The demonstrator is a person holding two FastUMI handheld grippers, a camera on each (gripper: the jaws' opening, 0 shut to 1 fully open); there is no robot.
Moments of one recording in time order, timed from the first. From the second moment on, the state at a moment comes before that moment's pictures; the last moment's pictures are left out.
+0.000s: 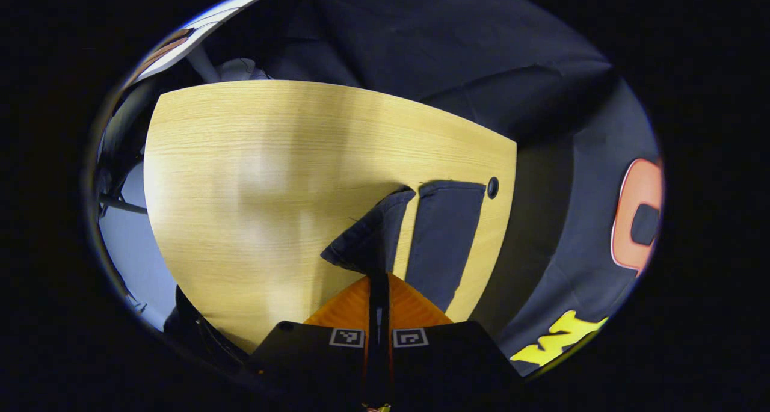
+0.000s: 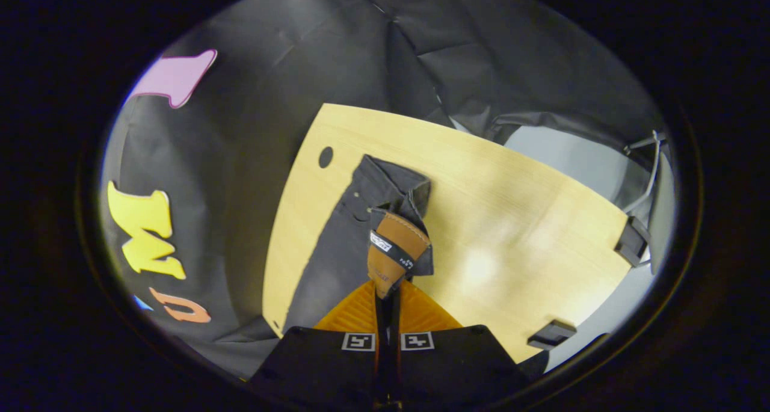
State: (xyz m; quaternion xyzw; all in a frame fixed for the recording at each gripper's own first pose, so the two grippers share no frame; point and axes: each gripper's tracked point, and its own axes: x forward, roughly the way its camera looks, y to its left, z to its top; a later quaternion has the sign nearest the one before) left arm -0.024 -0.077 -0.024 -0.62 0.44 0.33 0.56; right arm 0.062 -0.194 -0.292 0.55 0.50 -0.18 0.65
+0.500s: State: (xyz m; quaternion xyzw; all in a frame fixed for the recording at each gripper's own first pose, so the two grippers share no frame) left arm 0.108 -0.070 -0.065 -0.66 0.45 0.34 0.50; right arm 0.197 -0.196 -0.324 0.59 0.49 -0.17 0.62
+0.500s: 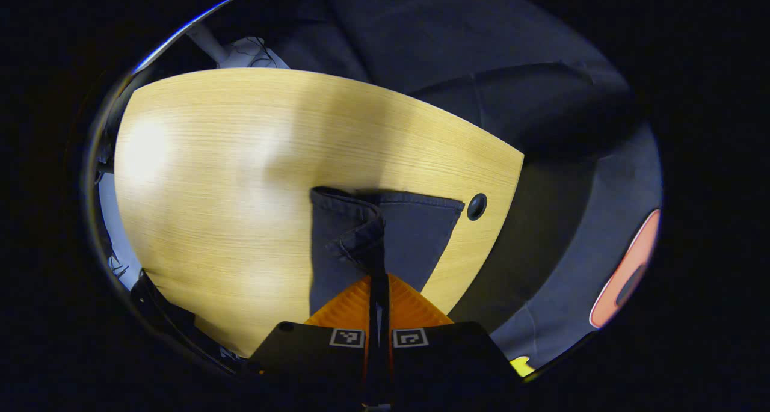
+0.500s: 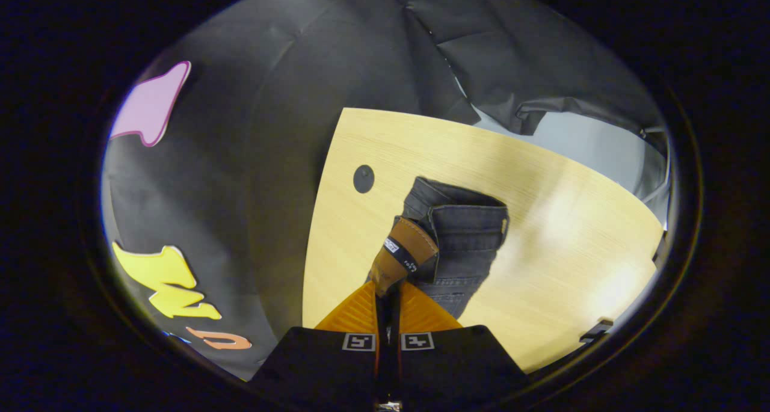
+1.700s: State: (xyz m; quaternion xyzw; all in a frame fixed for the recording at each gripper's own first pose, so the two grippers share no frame) left arm 0.190 -0.118 -0.105 -0.54 0.52 0.24 0.61; right arm 0.226 -0.201 -0.390 0.50 0.48 -0.17 0.70
